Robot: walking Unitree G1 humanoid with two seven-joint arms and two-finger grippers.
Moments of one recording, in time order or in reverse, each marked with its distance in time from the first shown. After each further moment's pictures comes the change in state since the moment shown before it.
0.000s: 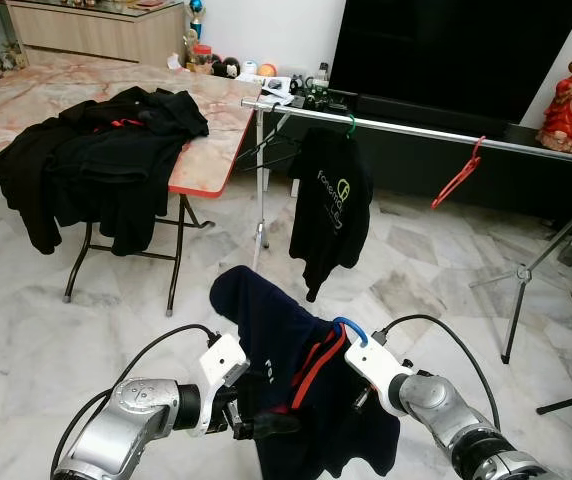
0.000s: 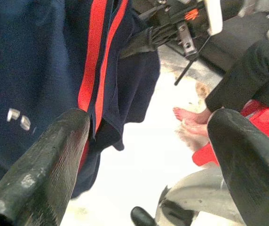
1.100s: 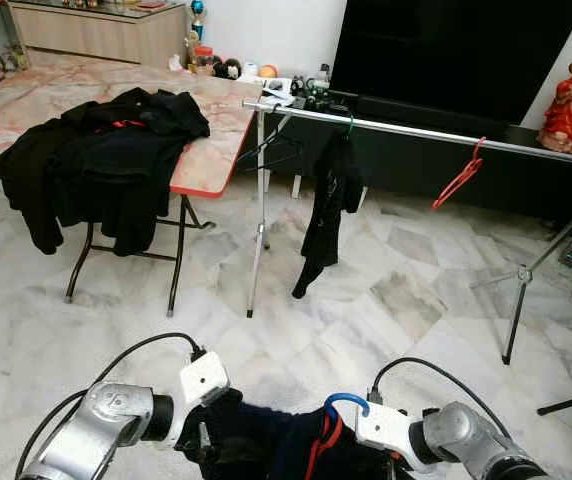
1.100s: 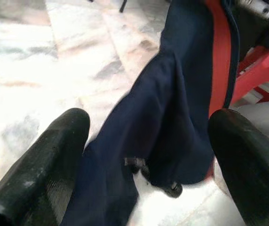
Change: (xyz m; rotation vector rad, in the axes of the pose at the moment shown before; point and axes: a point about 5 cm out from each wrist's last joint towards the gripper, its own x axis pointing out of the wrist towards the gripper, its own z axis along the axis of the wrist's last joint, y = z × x) left arm -0.015 -0.002 -0.014 0.098 0.147 -0.096; right arm -0.023 0.030 -0.043 -0.270 0.077 0.597
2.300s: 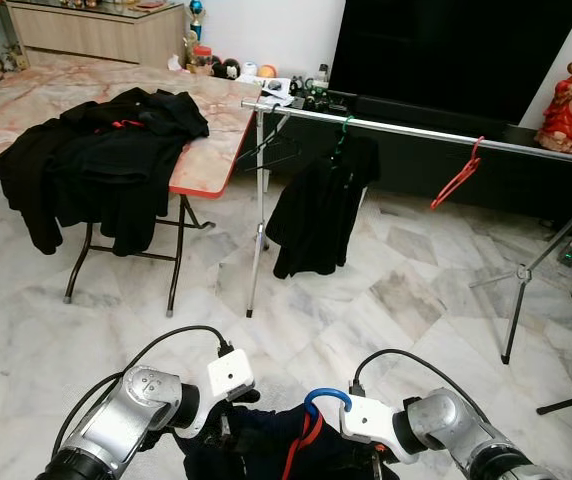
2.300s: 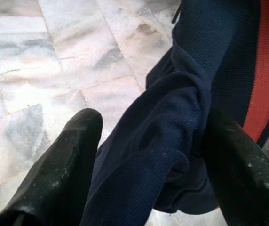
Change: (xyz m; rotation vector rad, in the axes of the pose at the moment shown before) left arm 0.018 0.010 0.005 0.055 0.080 -0.025; right arm 0.002 -0.003 0.025 -0.052 -0.096 0.089
